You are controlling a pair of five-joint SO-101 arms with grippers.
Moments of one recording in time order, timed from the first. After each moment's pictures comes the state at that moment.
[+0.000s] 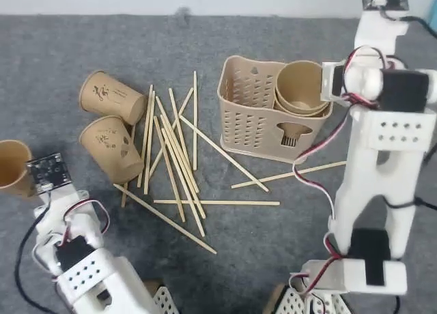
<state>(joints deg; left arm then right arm) -44.2 -75.5 90.2 43.5 -9.0 -1.5 -5.9 -36.5 100.7 1.2</state>
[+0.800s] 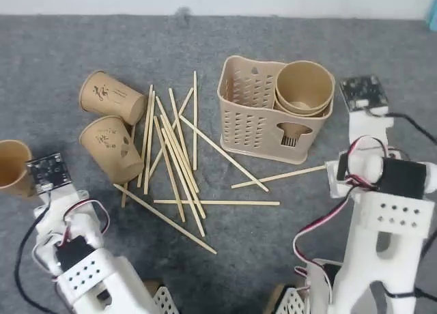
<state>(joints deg) -44.2 -75.5 90.2 43.5 -9.0 9.1 -40.4 24.4 96.3 19.6</state>
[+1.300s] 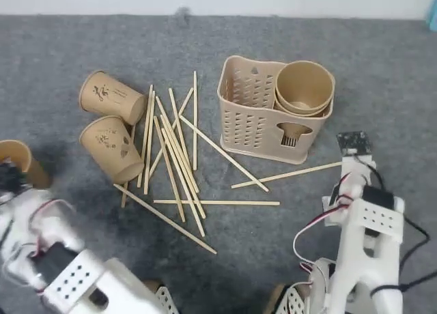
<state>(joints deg) -58.2 -75.5 78.8 42.2 -9.0 15.3 -40.4 66.3 60.5 22.2</state>
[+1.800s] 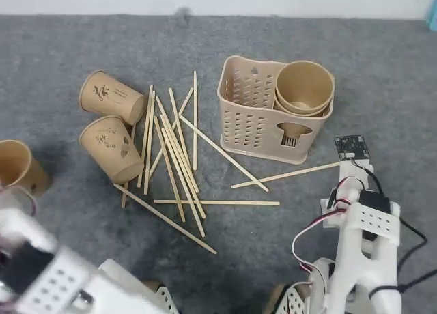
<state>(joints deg) -61.6 -64.0 43.9 56.5 -12.2 15.3 -40.4 69.2 57.1 22.1</state>
